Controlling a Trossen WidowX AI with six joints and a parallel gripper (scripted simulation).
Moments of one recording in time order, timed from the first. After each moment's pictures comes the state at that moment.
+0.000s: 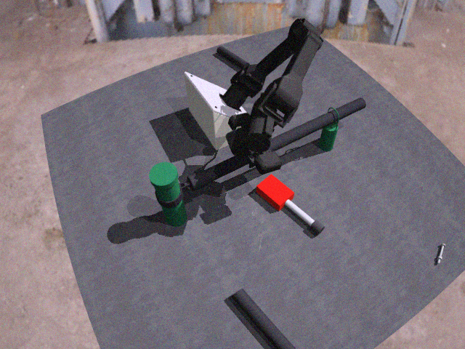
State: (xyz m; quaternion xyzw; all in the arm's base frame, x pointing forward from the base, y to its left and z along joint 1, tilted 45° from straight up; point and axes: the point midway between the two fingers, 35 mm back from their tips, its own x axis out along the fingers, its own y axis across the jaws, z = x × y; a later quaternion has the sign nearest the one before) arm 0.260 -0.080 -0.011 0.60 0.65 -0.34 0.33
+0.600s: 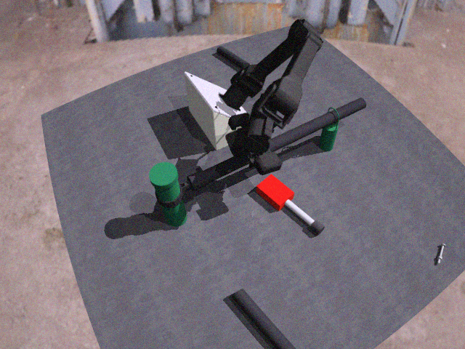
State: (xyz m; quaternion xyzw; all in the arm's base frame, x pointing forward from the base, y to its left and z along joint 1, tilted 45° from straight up) arm 0.261 -0.081 -0.011 0.60 0.65 -0.34 0.32
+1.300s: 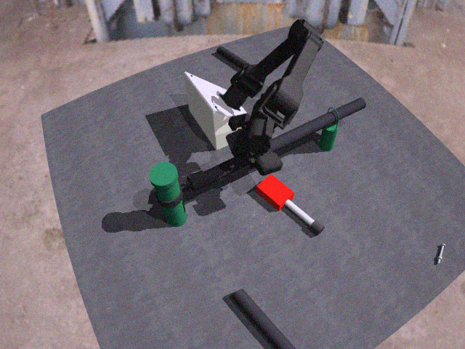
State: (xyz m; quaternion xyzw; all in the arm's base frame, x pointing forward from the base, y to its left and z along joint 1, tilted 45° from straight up) arm 0.263 -0.081 -0.011 0.59 0.65 -0.34 0.32
